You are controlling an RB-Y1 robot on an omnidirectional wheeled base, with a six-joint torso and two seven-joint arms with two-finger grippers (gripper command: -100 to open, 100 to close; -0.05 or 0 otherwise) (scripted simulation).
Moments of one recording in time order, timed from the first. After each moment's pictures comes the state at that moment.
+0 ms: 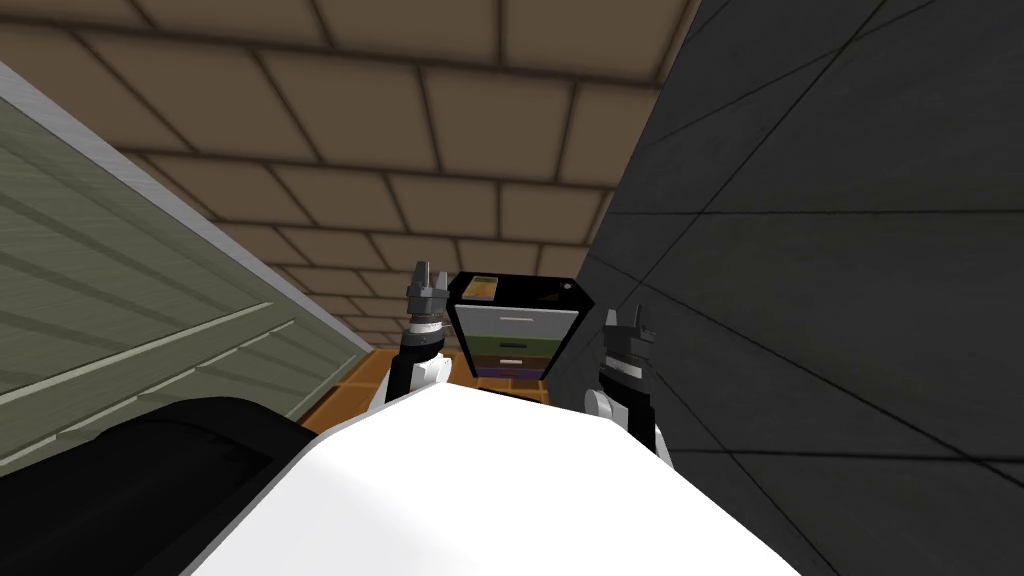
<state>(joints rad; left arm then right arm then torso) 0.49 -0.03 -0.06 -2.40 -0.01 -0.48 -0.10 0.49 0.04 -0.03 -2.23 -0.01 -0.48 -0.07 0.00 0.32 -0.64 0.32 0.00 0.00</state>
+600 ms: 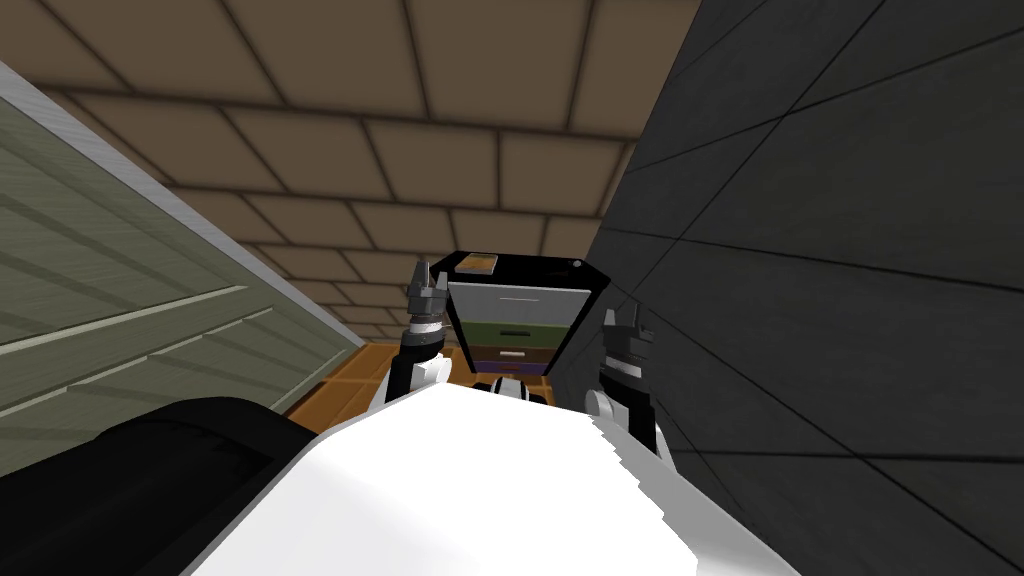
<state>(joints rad) 0.49 -0.03 -0.06 -2.40 -0.01 -0.48 -0.10 0.49 0.02 -0.03 -2.23 -0.01 -0.48 -0.08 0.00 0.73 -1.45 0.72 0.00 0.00</state>
